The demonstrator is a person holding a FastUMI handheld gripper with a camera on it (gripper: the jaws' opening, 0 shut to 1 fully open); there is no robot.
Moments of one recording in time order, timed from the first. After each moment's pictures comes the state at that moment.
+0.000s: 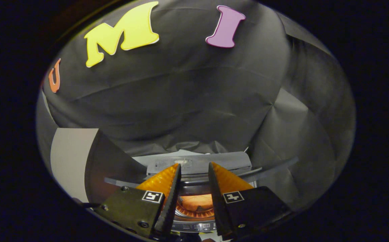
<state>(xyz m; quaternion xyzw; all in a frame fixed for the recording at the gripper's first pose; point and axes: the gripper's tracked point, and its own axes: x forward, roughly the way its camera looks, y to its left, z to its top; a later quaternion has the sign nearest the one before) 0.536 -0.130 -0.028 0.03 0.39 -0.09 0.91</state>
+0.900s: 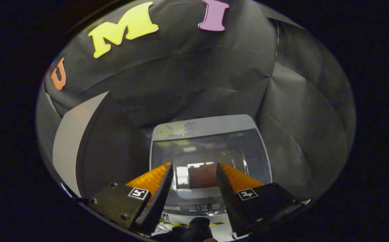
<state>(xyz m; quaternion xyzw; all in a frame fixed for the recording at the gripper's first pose) 0.428 -0.115 -0.083 0.07 0.42 -0.05 0.90</state>
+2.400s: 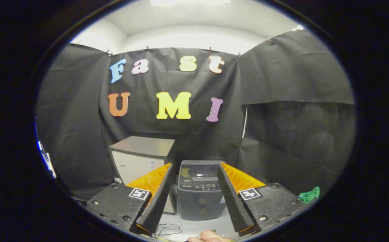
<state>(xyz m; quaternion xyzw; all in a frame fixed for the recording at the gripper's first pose) -0.073 -0.003 0.090 -0.03 0.04 -0.06 1.00</state>
